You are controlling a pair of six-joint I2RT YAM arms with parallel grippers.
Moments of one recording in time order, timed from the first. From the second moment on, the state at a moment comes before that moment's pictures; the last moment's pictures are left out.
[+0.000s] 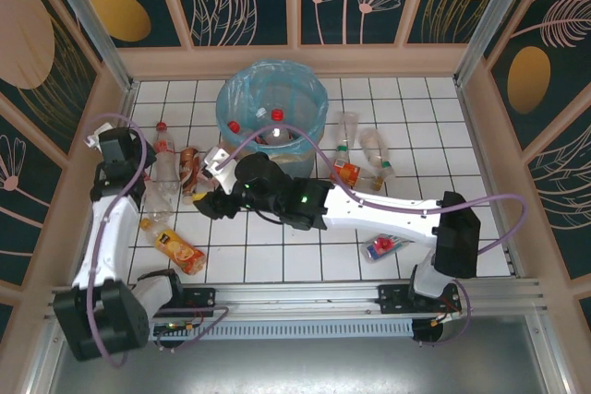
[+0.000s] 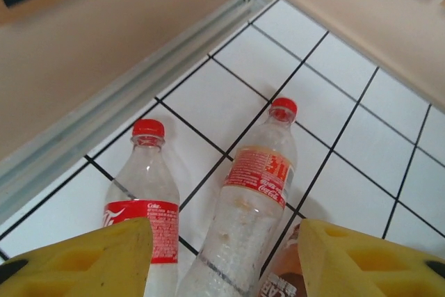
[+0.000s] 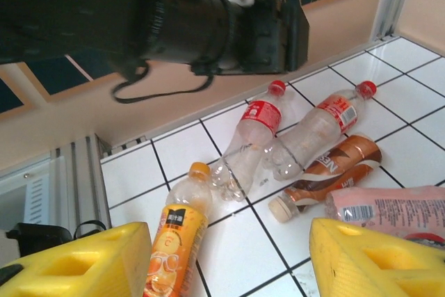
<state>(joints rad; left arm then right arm) 0.22 1.12 0.81 -0.32 -0.17 -0.49 1.27 1.65 1.40 -0.08 0.03 0.13</state>
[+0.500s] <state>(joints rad) 0.52 1.53 1.03 -0.29 0.00 -0.40 1.27 1.74 1.47 -0.06 -0.17 0.19</state>
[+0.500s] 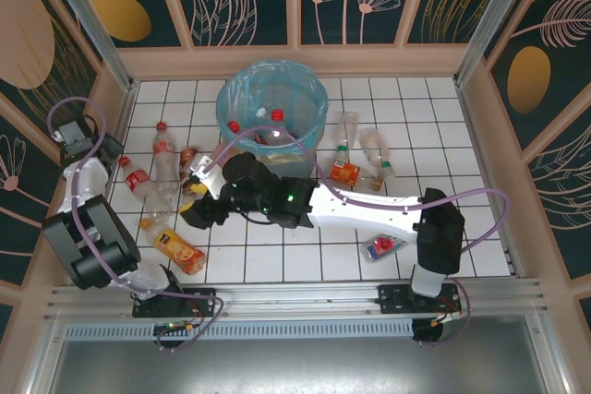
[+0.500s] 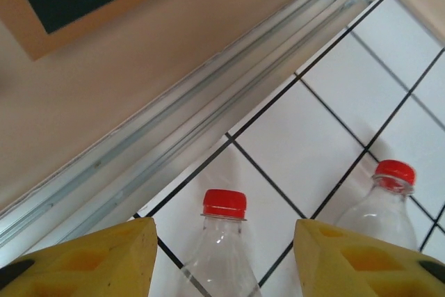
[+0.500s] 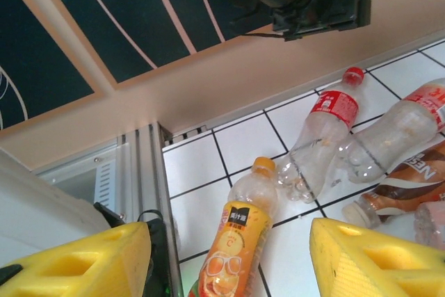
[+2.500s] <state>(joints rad) 0.50 1.68 1.09 -0.32 0.17 -0.36 1.32 1.80 1.53 -0.15 -0.12 0.20</state>
